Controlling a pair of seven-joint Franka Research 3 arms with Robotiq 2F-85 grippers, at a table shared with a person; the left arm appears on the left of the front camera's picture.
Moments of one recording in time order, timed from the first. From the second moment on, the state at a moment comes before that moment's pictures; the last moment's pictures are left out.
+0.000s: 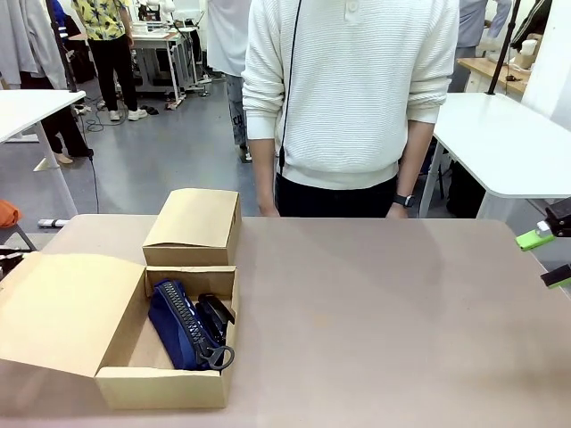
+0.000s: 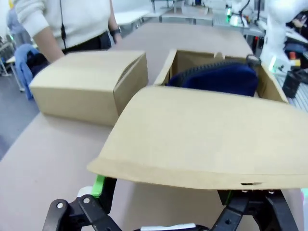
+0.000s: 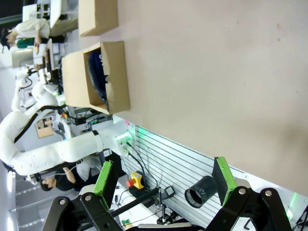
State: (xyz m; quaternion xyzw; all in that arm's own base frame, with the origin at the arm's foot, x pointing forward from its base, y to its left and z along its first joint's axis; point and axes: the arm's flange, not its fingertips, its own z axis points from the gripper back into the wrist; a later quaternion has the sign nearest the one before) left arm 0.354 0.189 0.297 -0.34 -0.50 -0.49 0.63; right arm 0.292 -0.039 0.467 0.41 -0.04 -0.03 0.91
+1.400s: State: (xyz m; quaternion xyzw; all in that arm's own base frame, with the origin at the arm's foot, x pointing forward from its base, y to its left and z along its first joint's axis) left arm 0.368 -0.029 0.328 -0.41 -0.46 -0.61 0.49; right arm 0.292 -0.039 0.467 0.41 -0.04 -0.03 0.91
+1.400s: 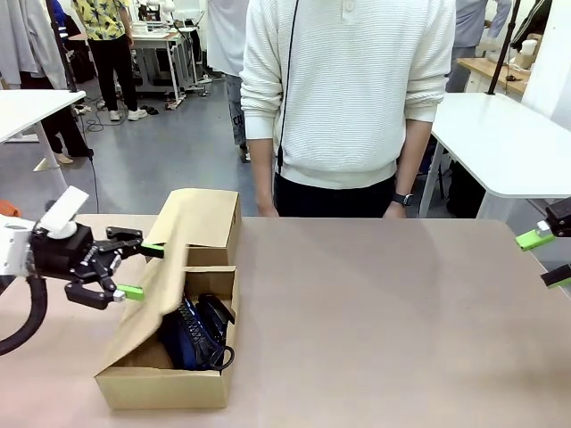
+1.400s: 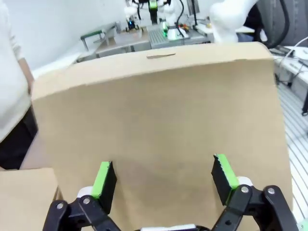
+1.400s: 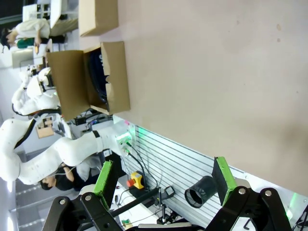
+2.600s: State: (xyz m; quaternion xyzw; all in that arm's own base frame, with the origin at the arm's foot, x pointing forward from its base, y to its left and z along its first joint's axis) left arm 0.333 0.130 0.367 -0.42 -0.53 -0.42 0.61; right arm 0.292 -0.039 0.467 0.41 -0.04 -0.03 0.91
